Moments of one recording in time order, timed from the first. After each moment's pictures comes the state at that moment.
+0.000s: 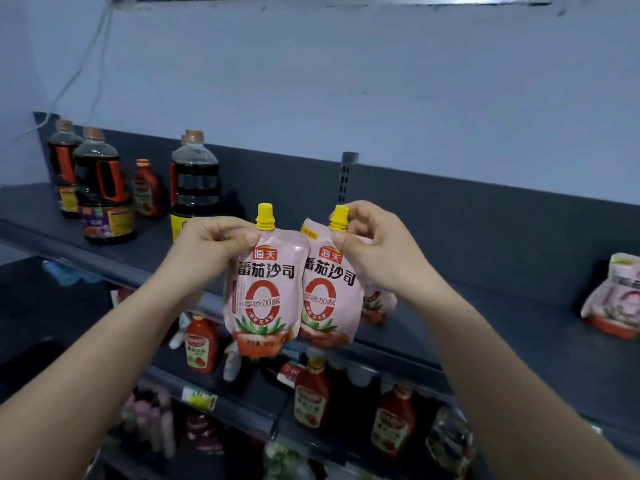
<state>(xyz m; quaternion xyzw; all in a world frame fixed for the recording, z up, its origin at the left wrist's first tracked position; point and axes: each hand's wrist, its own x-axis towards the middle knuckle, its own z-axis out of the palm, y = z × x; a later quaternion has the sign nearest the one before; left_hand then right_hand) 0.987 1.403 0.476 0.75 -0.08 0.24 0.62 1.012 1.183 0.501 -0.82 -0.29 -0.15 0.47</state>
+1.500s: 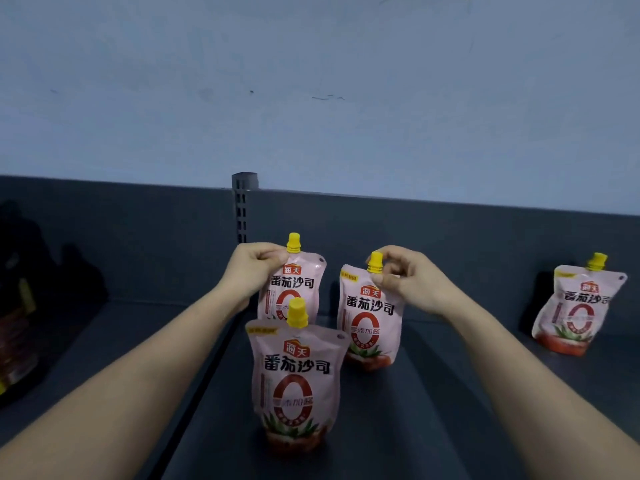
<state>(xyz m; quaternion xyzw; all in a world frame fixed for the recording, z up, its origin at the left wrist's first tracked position) 1.280 1.261 0.459 0.74 -0.14 0.08 0.65 1.206 1.009 0.475 -0.88 -0.11 -0.13 0.44</state>
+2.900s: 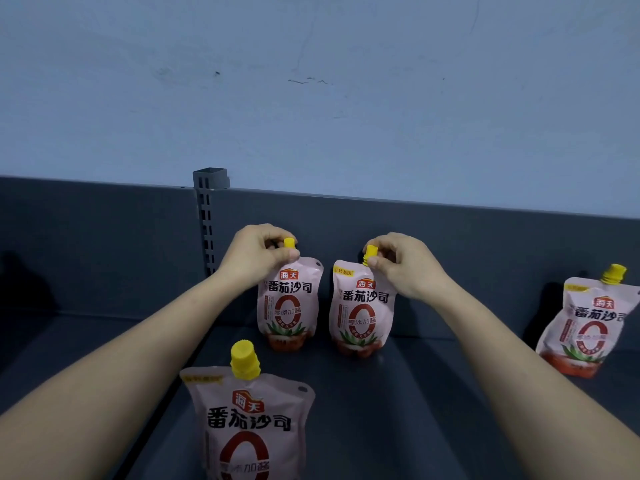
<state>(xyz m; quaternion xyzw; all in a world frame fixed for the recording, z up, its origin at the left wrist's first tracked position) 1.330 1.213 0.478 0.83 -0.20 0.16 0.50 1.258 0.984 0.491 -0.94 -0.04 -0.22 0.27</state>
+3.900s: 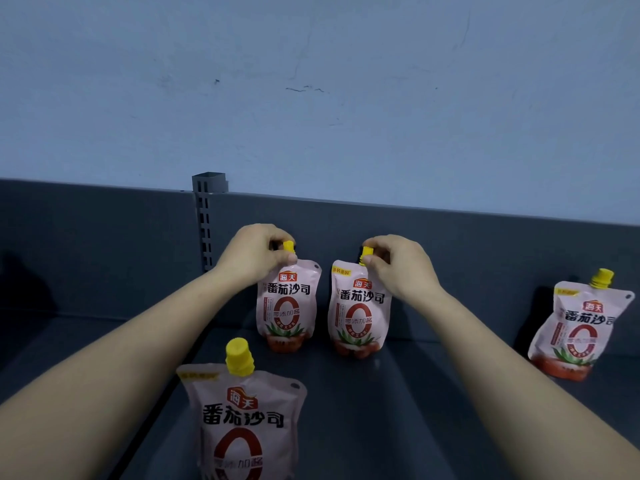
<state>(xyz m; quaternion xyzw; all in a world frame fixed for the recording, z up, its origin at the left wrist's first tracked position) 1.326 1.210 0.489 0.89 -0.22 0.18 0.37 1.261 0.987 0.489 -0.94 0.01 -0.26 0.24</state>
